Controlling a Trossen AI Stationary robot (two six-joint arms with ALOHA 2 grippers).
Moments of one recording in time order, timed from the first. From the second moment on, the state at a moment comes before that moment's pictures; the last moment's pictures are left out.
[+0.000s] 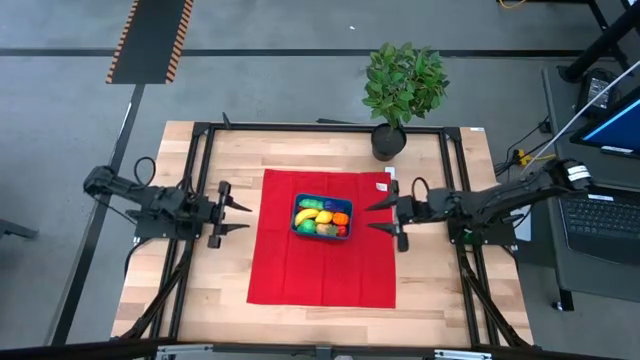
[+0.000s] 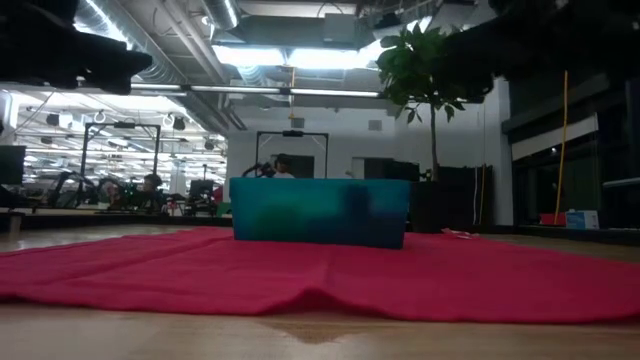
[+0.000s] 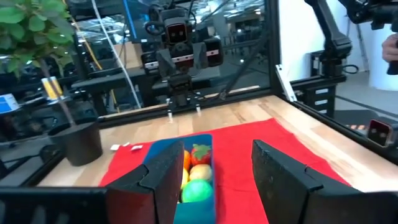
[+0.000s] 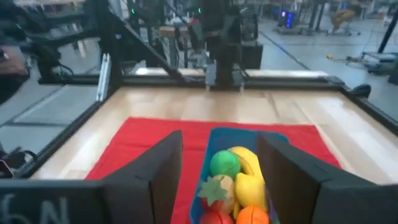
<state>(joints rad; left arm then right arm) -0.34 0.08 0.04 0.06 -0.26 0.17 0.17 1.05 0.34 0.60 0.10 0.02</state>
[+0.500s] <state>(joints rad) -0.09 0.08 0.01 0.05 -0.01 0.14 0.15 0.76 0.09 0.66 0.05 0.00</state>
